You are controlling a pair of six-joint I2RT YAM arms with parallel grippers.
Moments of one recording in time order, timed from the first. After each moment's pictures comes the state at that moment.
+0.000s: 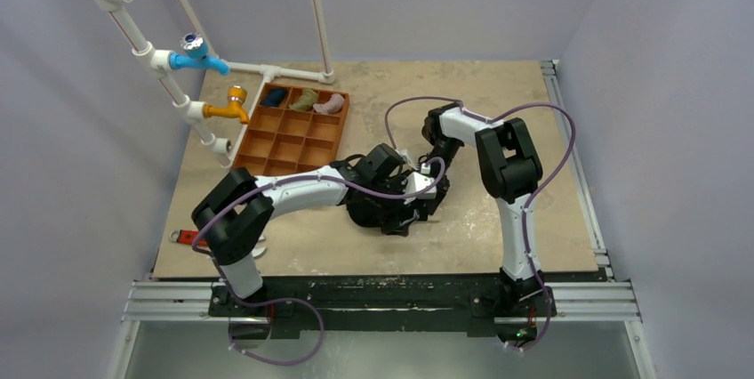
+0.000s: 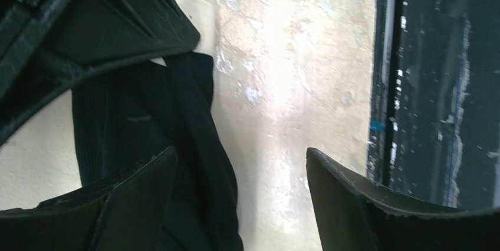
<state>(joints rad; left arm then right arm) -0.88 1.71 1.07 -0.28 0.54 0.36 0.38 2.22 1.56 -1.40 -0.63 -1.04</state>
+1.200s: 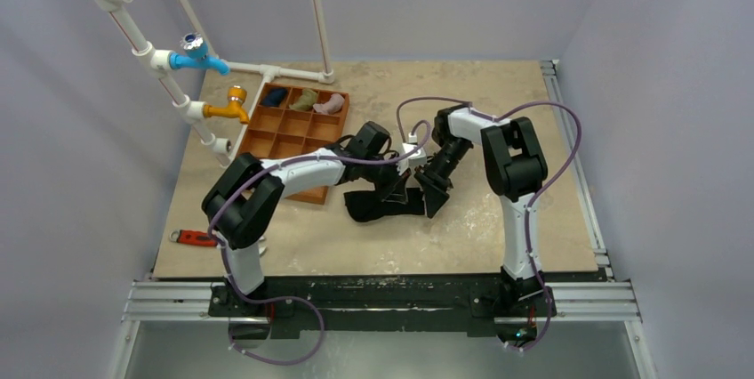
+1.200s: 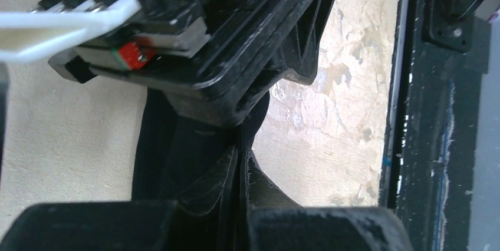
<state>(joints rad) -0.75 1.84 1.16 -0.19 0.66 0.24 0.33 2.22 1.53 -1.45 -0.77 -1.09</state>
